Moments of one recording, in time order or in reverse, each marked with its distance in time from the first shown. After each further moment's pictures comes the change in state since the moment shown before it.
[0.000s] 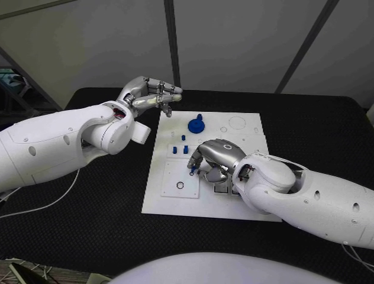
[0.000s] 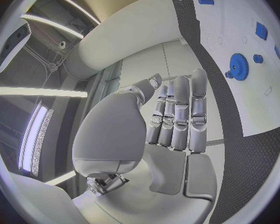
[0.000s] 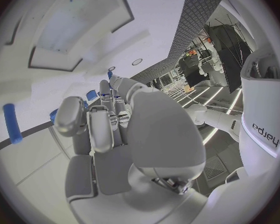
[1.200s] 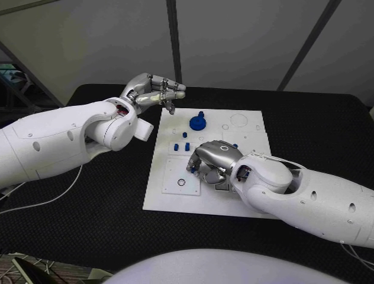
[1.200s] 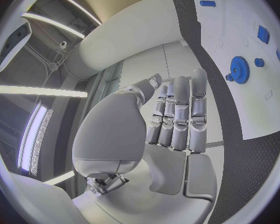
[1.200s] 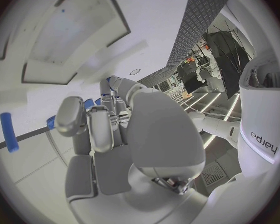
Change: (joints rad) left arm 0.000 0.010 0.000 -0.007 0.001 0.013 -0.002; left_hand 0.000 0.000 0.000 0.000 0.000 0.000 0.000 -0.004 -0.001 -0.003 0.003 0.000 -0.001 0.000 0.000 0.000 -0.002 0.000 0.000 0.000 -0.004 -0.001; right arm 0.001 0.019 -0.017 -0.011 -0.042 0.043 -0.001; right_hand -0.005 0.005 -0.003 -0.003 0.000 0.001 0.001 -0.009 0.000 0.000 0.000 -0.002 0.001 0.000 0.000 0.000 -0.002 0.000 0.000 0.000 0.000 -0.001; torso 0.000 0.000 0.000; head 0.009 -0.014
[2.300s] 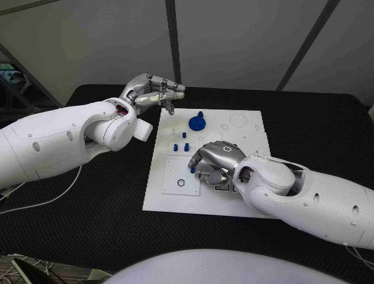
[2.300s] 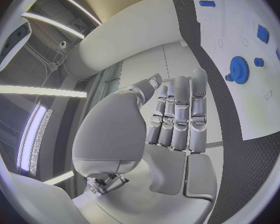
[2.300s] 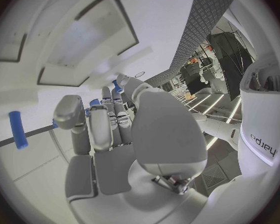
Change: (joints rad) left arm 0.000 0.002 0.000 -0.006 0.000 0.006 -0.004; left_hand 0.000 0.000 0.000 0.000 0.000 -0.004 0.004 0.000 0.000 -0.003 0.004 -0.003 -0.002 -0.003 0.003 -0.004 -0.002 0.000 0.000 0.000 0.000 -0.001; right arm -0.006 -0.023 -0.002 0.016 -0.025 -0.012 -0.032; right_hand -0.093 -0.059 -0.071 0.018 -0.016 -0.129 0.004 -0.043 -0.006 -0.175 0.046 -0.053 -0.041 0.000 0.022 -0.008 -0.039 0.000 -0.040 0.032 -0.035 -0.061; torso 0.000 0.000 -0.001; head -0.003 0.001
